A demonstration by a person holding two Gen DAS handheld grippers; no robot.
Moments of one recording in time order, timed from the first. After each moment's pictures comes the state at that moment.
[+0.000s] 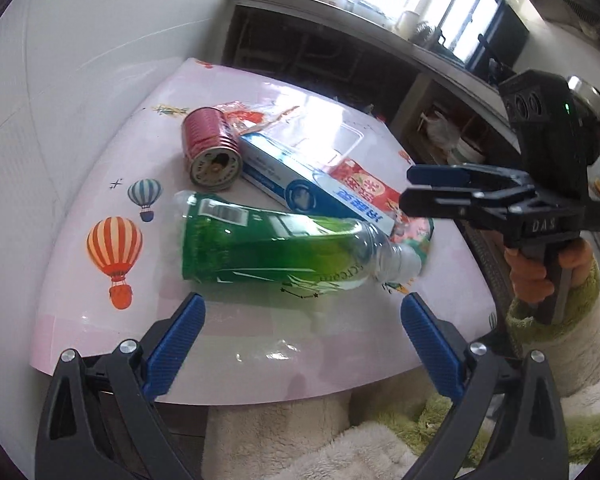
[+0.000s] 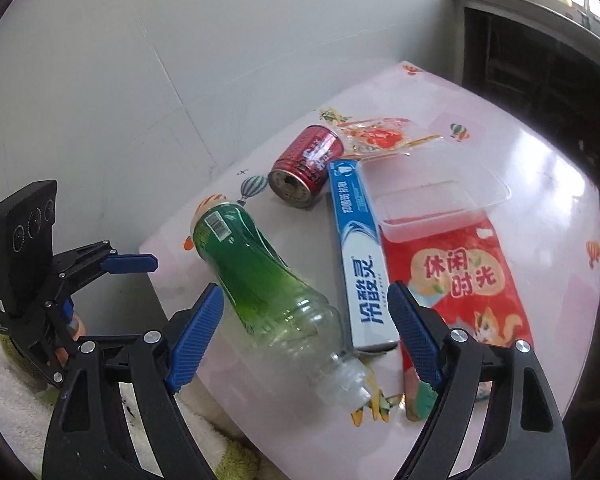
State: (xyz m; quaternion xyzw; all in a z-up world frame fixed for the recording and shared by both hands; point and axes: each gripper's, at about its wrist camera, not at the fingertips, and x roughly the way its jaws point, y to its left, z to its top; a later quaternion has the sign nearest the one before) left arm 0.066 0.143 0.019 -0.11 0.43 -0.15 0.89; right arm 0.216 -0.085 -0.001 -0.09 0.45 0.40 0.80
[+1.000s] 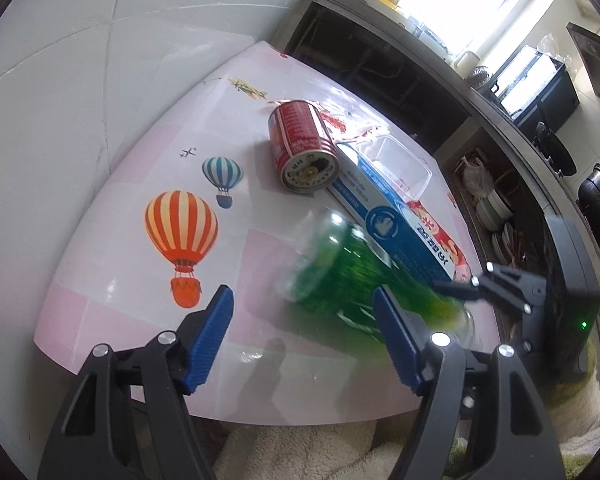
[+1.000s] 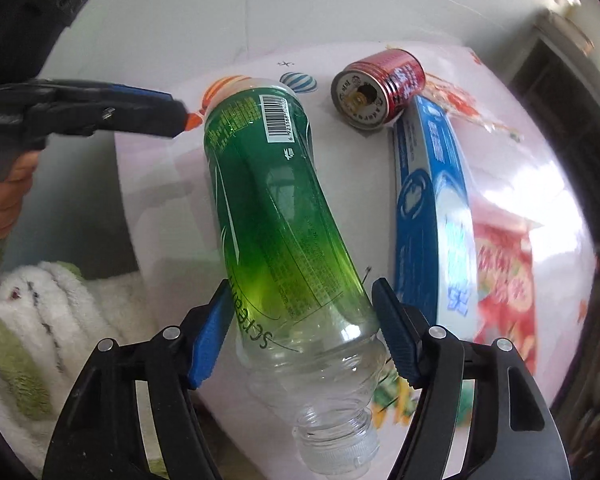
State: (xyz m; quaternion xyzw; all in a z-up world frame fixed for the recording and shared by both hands) left arm 0.085 0.217 -0.005 -0.21 0.44 -0.08 0.87; right arm 0.147 -0.048 -0.053 -0.25 0.48 0.37 0.75
